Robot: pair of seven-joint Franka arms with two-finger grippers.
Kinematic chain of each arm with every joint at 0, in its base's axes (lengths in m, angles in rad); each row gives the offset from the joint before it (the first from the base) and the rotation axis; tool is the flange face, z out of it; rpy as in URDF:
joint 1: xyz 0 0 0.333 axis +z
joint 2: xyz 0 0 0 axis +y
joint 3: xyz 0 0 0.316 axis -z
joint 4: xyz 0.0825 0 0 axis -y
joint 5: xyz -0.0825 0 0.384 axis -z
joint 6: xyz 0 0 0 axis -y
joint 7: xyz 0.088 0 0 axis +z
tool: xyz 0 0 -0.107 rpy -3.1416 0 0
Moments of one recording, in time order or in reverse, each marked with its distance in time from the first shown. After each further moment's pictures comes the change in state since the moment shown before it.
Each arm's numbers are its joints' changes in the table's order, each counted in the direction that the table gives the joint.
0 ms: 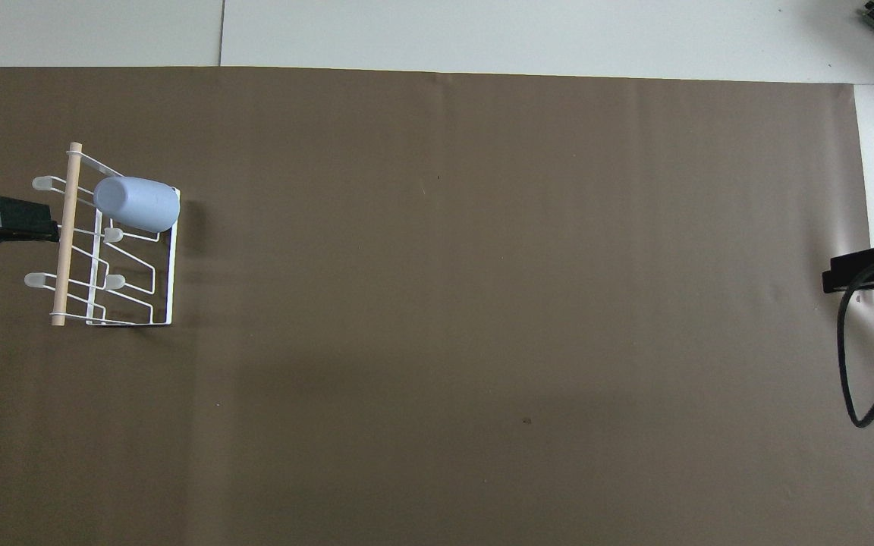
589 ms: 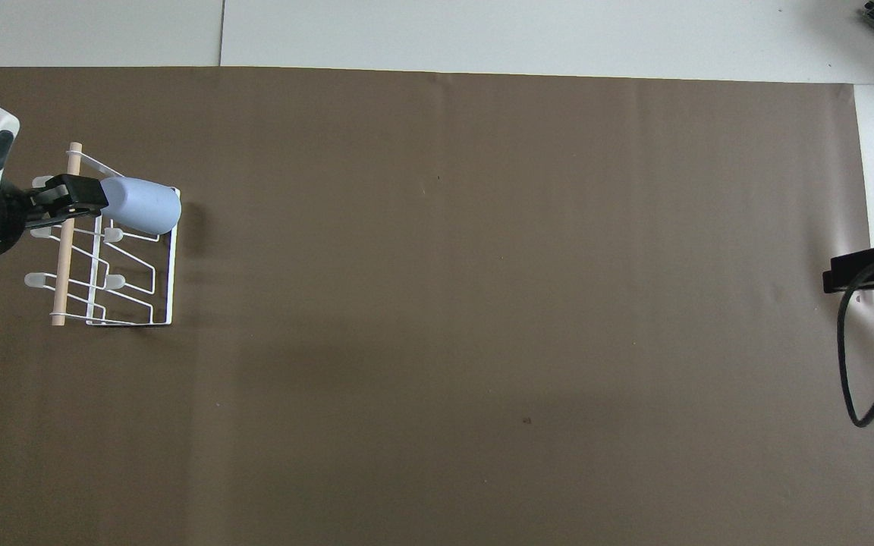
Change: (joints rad) left arm 0.010 -0.002 0.129 -0.202 -0.197 0.357 0.479; right arm 0.000 0.000 0.000 -0.001 0.005 0.000 0.000
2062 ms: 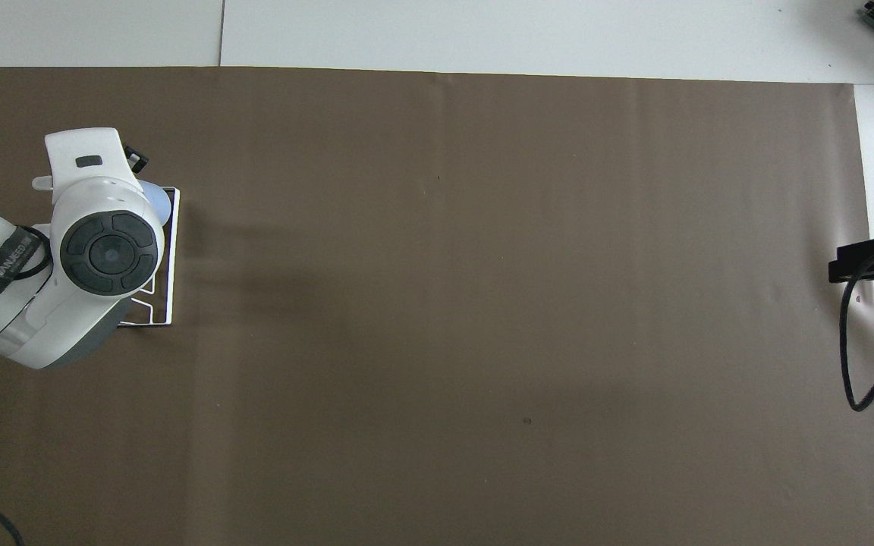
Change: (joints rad) left arm 0.072 0.205 0.119 -0.244 -0.759 0.481 1.189; right arm -0.004 0.002 0.009 -0.011 0.003 0.040 -0.003
